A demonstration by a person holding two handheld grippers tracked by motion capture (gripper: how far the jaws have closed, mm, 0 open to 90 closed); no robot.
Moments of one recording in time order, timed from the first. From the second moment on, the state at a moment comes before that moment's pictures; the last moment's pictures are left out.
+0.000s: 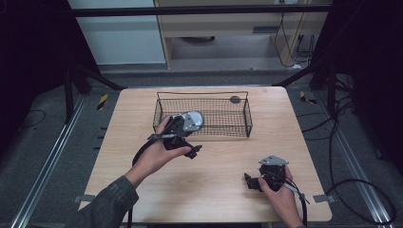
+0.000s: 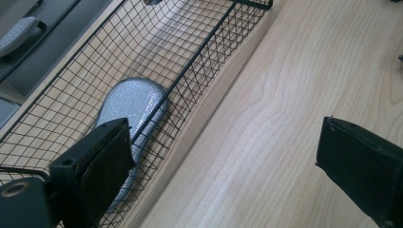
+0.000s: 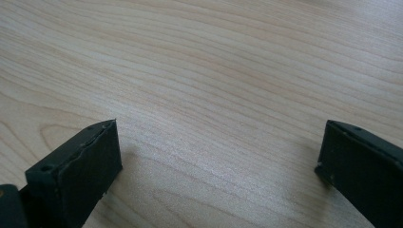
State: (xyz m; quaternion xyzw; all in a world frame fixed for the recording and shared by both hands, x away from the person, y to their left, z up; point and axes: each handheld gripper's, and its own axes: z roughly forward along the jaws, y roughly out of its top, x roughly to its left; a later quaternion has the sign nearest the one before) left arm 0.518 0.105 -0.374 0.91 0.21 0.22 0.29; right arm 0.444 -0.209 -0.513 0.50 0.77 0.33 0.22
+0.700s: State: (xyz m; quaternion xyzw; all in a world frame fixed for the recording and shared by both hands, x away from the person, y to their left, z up) left arm 0.488 0.142 -0.403 0.89 0.23 0.23 0.31; right arm 0.444 -0.209 -0.514 0.49 0.77 0.33 0.22
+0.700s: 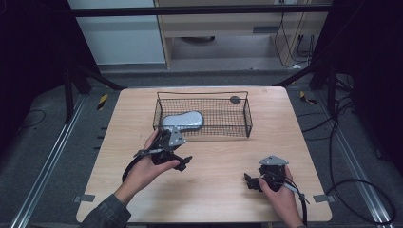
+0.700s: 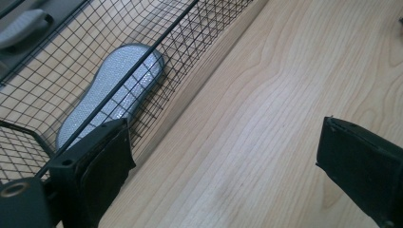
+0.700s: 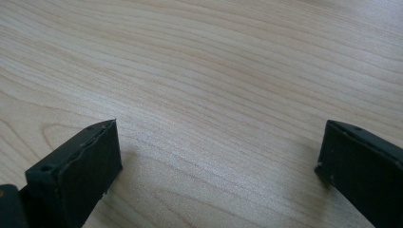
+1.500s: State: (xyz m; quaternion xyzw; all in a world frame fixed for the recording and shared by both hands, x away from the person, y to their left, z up) left arm 0.507 0.235 -0.452 0.85 0.38 0.24 0.29; right arm 0.444 -0.209 -0.514 0.49 0.77 0.33 0.22
